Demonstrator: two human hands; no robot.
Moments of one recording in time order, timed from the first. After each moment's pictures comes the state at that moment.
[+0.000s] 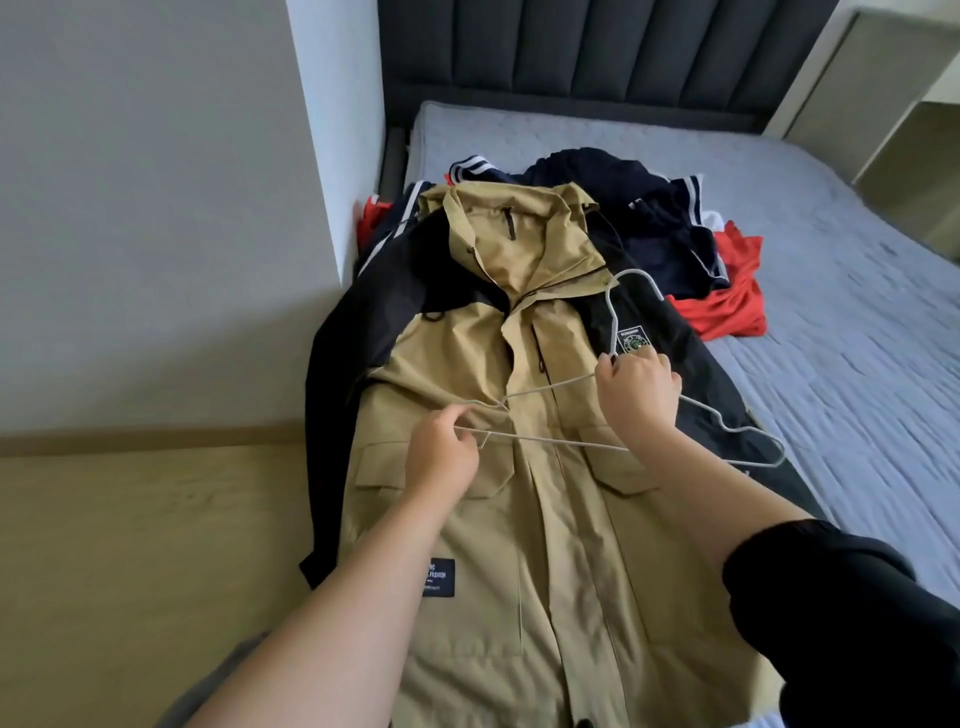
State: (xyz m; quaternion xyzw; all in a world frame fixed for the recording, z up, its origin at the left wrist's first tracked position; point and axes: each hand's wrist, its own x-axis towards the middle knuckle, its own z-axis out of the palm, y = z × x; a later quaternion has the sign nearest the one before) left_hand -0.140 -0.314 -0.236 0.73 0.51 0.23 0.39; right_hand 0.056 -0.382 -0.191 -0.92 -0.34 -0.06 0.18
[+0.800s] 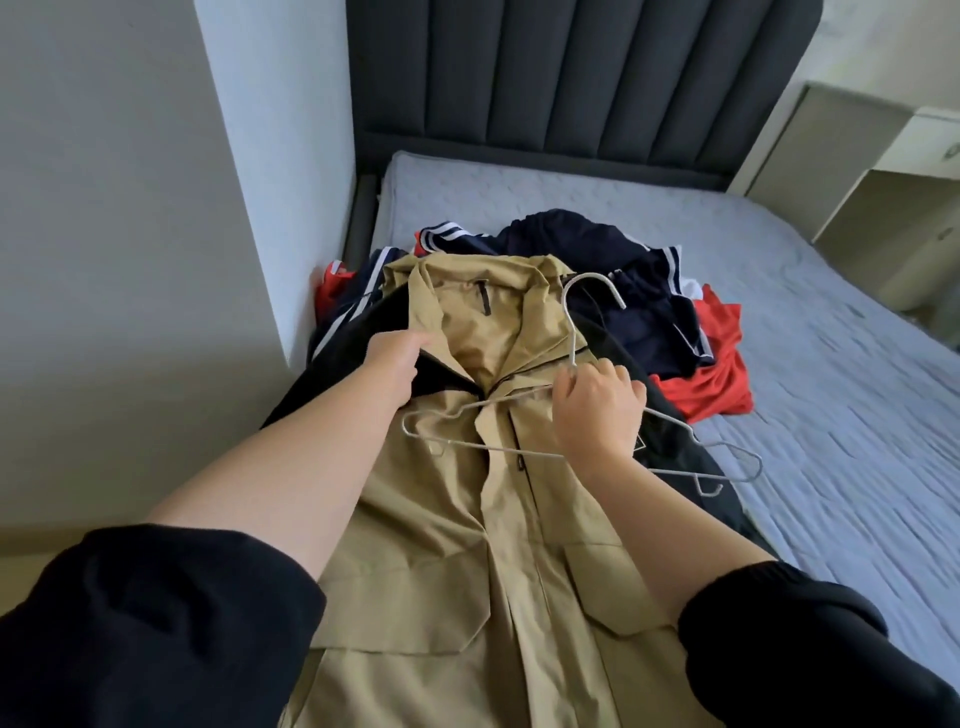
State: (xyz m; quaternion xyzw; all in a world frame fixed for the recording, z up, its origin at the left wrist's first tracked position) left_hand -0.029 -0.114 -0.154 0.40 0.48 0.32 0.71; right_hand 0.090 -0.284 -0.155 -0.89 -0.37 -0.17 0.21
